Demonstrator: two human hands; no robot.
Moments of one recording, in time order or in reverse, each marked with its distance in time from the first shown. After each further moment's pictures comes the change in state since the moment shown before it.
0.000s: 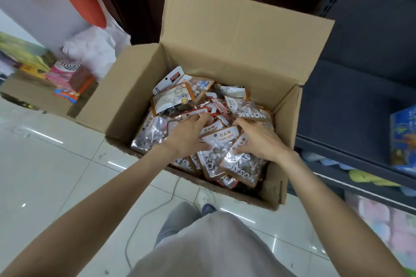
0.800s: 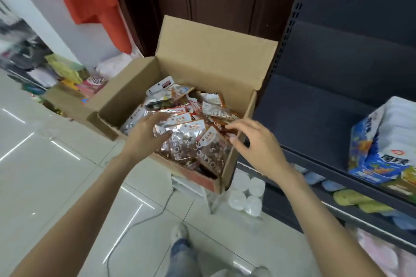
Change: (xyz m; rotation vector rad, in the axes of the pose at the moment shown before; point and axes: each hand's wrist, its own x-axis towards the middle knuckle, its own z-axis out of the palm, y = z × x) left_hand -0.105 0.090 0.013 -0.187 0.572 -0.239; right_hand -0.147 0.052 -0.034 0.184 0.471 -0.320
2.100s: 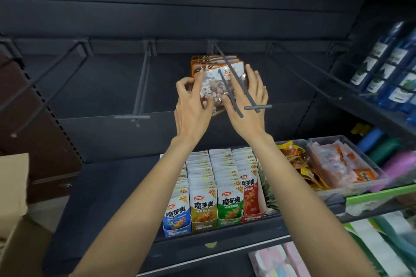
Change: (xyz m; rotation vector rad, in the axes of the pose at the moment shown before) left_hand 0.091 0.595 0.232 -0.419 0.273 0.807; right_hand -0.114 0.278 -0.374 -0.628 0.970 0.346
